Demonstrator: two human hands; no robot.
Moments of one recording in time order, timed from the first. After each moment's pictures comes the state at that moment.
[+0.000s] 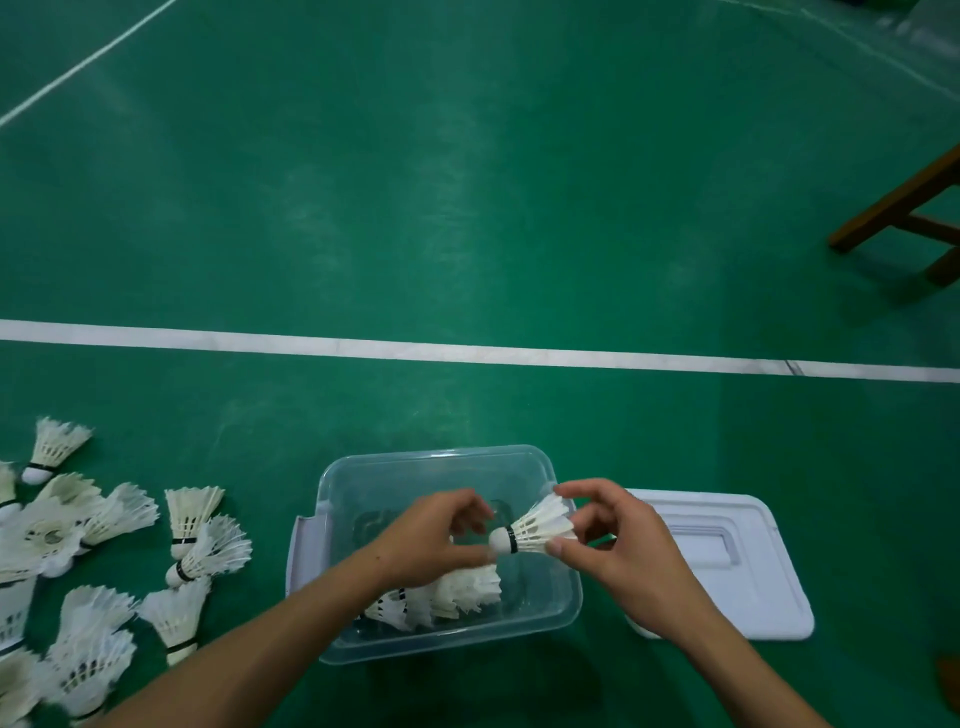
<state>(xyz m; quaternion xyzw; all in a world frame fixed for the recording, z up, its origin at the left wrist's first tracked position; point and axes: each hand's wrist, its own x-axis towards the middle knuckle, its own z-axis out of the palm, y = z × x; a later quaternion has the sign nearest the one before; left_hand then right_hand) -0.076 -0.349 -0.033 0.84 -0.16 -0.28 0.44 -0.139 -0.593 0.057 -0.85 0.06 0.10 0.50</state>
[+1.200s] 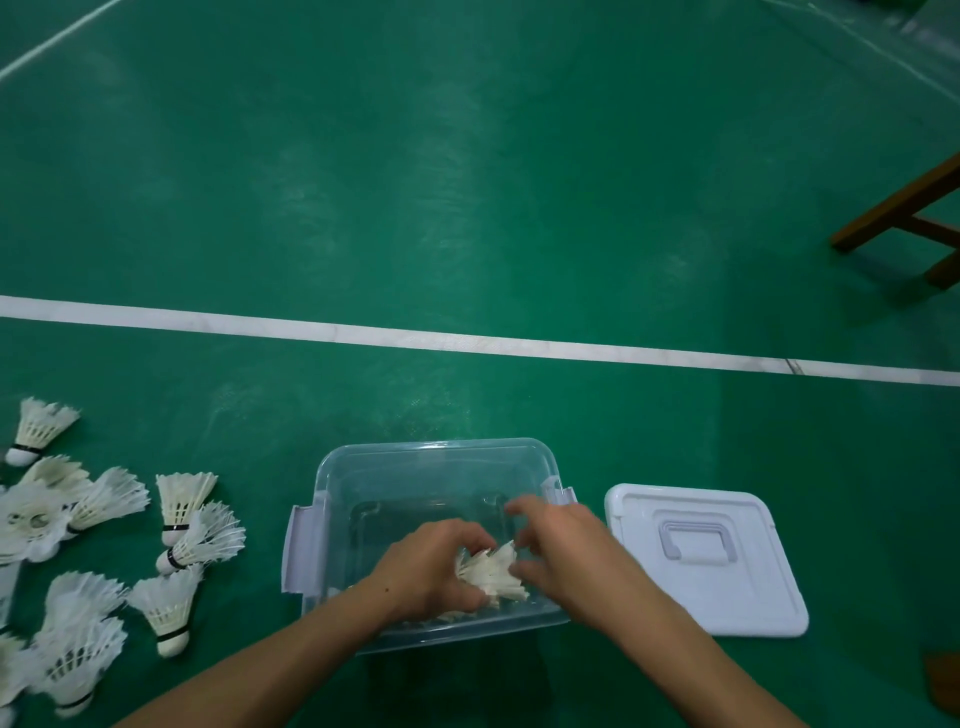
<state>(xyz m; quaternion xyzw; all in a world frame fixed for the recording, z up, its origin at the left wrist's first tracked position) -0.102 -0.357 -0.052 0.88 -0.18 -0.30 0.33 -0.124 -0.546 0.047 -0.96 -0.06 0.22 0.16</state>
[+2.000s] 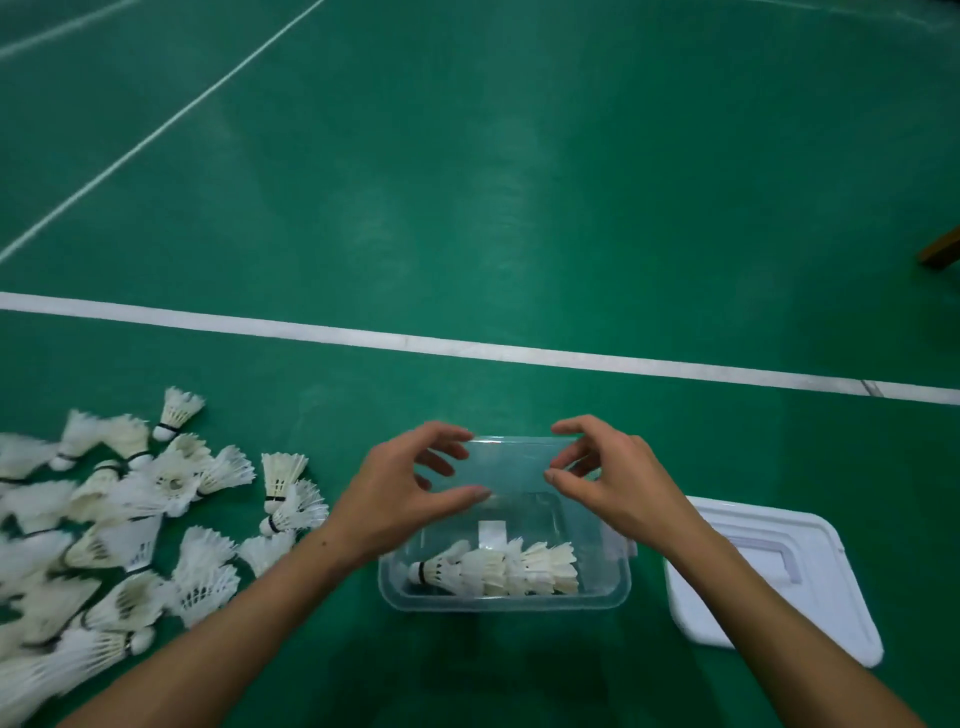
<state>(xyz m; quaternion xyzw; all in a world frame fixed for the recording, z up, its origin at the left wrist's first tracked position) -0.112 -0.269 0.061 0.85 -0.08 -0.07 0.51 -0.087 -0.542 0.086 -0.94 -0.08 0.11 0.33</state>
